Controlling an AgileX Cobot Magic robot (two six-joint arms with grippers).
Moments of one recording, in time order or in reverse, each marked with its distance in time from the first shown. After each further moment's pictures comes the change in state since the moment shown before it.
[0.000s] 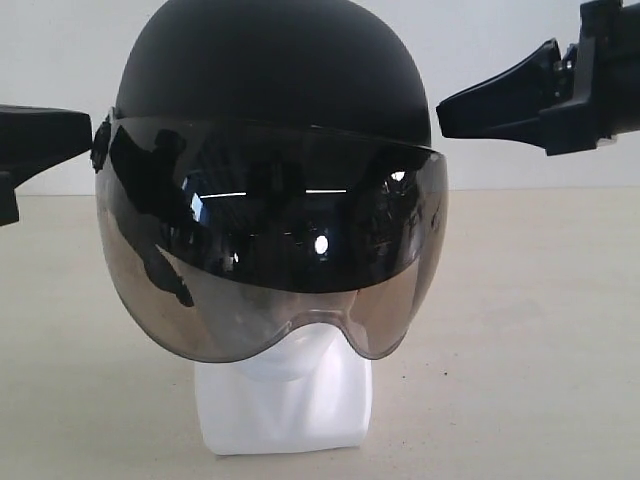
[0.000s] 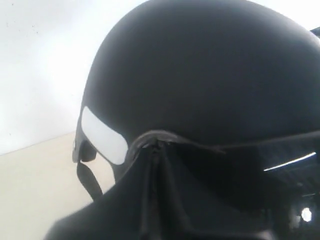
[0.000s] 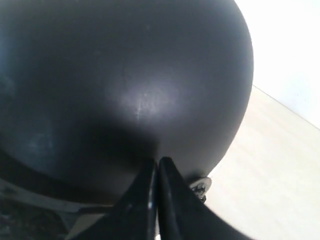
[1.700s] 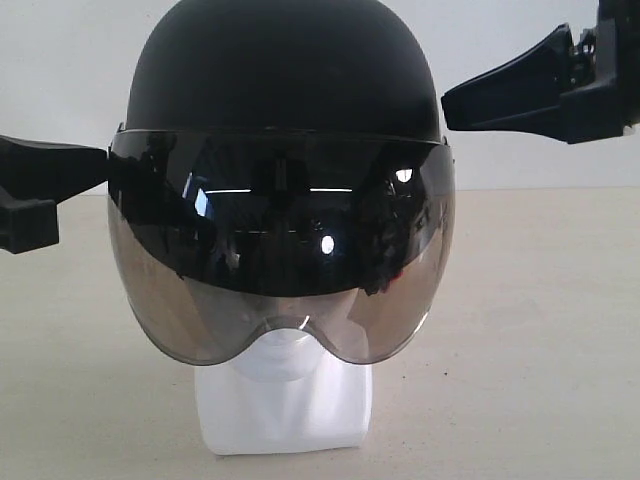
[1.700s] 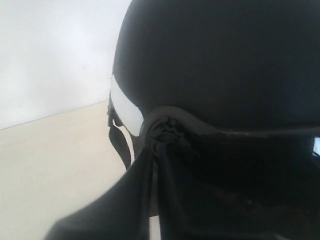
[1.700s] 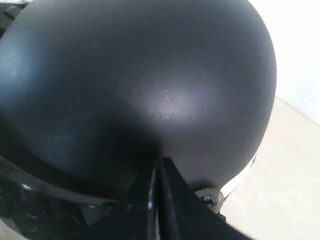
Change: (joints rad) left arm 0.000 0.071 0.020 -0.008 0.037 0.015; right arm 0.000 -0.043 -0.009 -0.025 0.038 0.062
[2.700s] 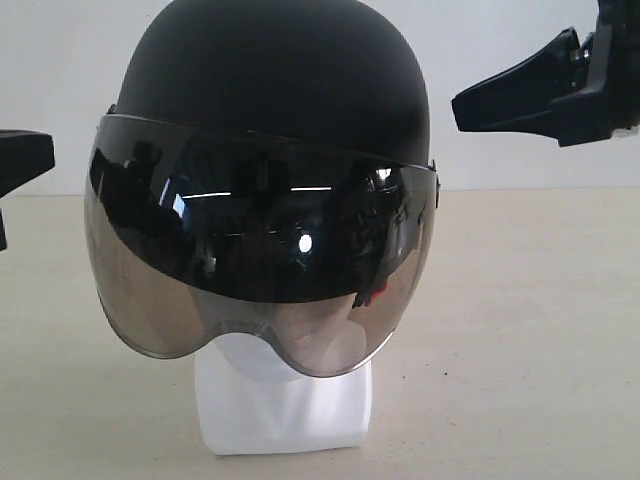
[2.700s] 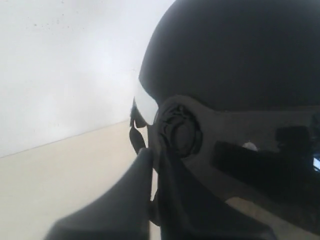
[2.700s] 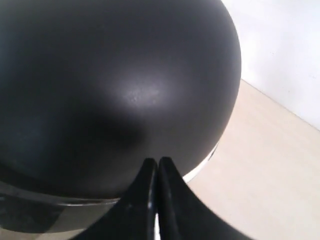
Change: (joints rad) left arm 0.000 -0.130 0.056 0.000 0.096 0.032; right arm 0.000 0.000 -0.004 -0.056 -0.064 0.029
